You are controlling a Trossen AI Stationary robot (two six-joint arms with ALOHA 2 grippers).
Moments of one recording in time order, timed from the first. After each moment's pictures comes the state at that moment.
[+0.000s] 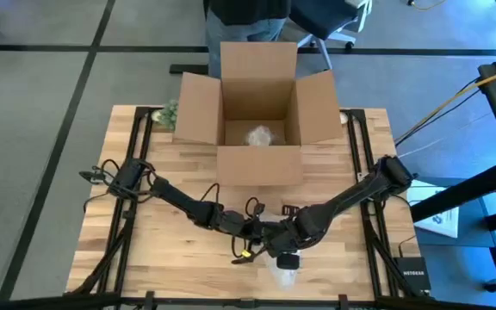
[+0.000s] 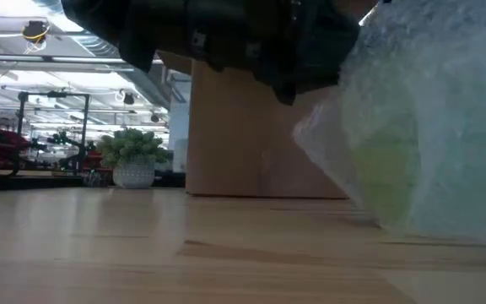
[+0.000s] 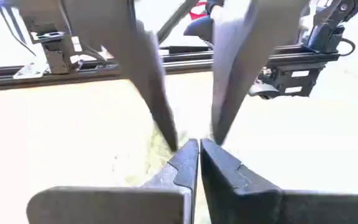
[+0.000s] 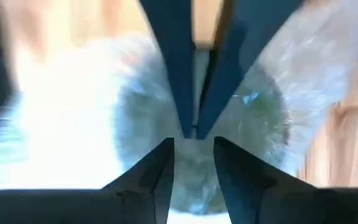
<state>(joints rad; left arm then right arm) -0.35 2.10 1.14 0.68 -0.16 -0.02 0.50 1.87 1.59 -1.08 0.03 0.62</state>
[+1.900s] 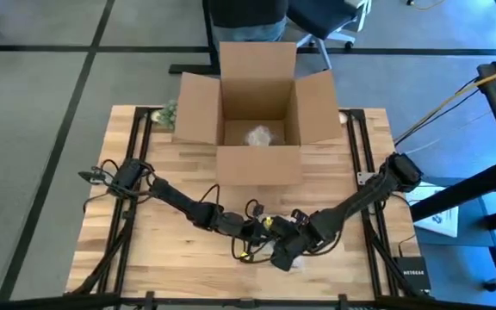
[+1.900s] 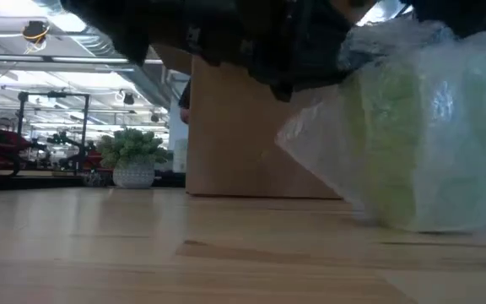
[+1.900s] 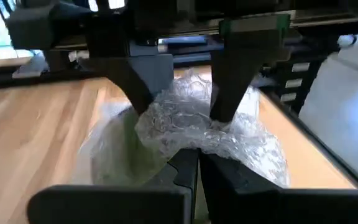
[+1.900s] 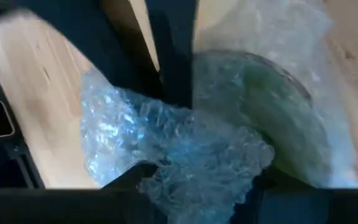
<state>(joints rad) -0.38 2.01 1.14 0.58 -0.19 0.00 0.57 1.81 1.30 -0.76 0.18 1.04</state>
